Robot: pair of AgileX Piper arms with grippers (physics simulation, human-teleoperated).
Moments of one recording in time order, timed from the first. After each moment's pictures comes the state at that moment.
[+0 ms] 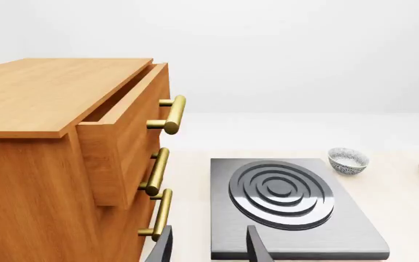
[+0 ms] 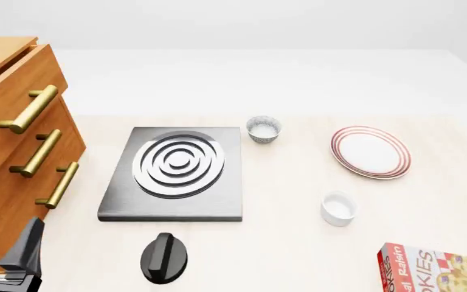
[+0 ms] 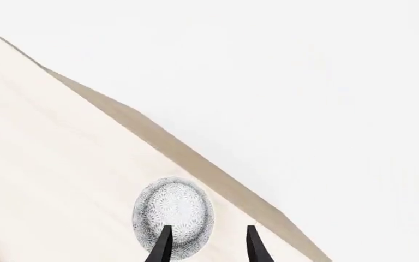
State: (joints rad) left arm 0.00 0.00 0.00 0.00 0.00; right arm -0.93 2.02 -1.68 0.73 0.03
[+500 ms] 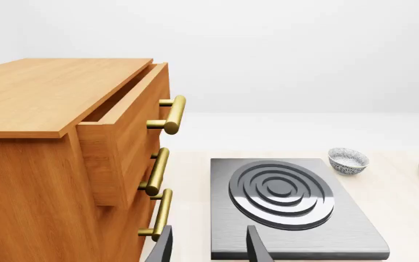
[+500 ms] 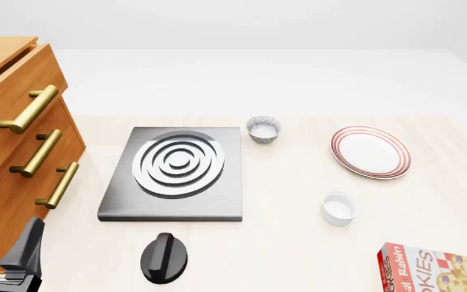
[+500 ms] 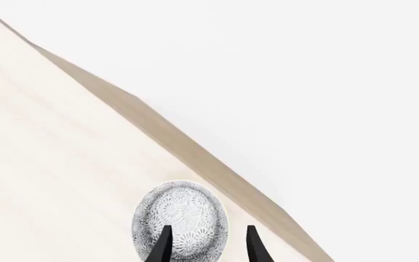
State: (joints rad) left arm 0.00 0.00 0.00 0.00 0.00; right arm -0.90 2.10 -1.63 0.65 0.02
